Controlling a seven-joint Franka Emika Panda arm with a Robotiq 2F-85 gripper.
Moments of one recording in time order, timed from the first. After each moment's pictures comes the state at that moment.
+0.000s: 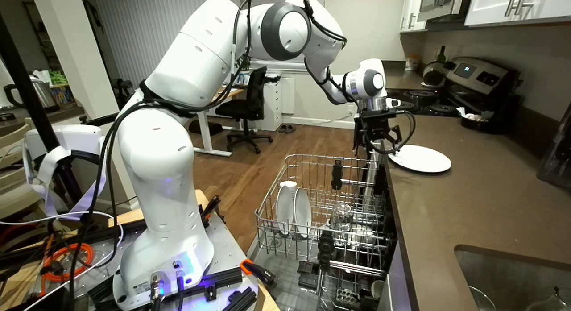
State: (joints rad) arm 0.03 0.73 -0.02 -1.44 -0.40 2.13 -0.22
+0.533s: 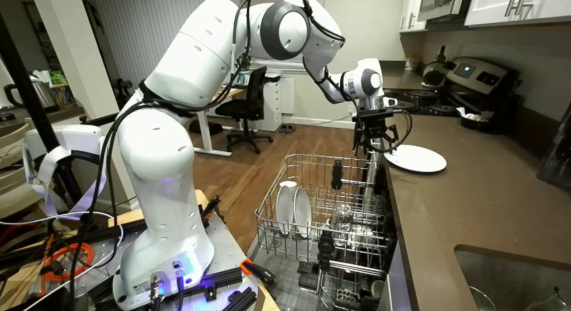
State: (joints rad) arm 0.03 0.72 0.00 -1.45 -0.40 2.13 -0.22
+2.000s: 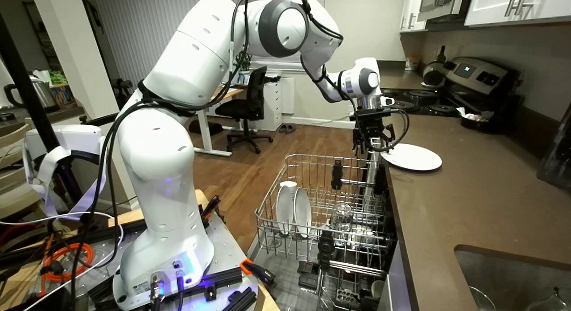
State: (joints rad) arm 0.03 0.70 0.01 -1.48 -0.40 2.14 -0.23
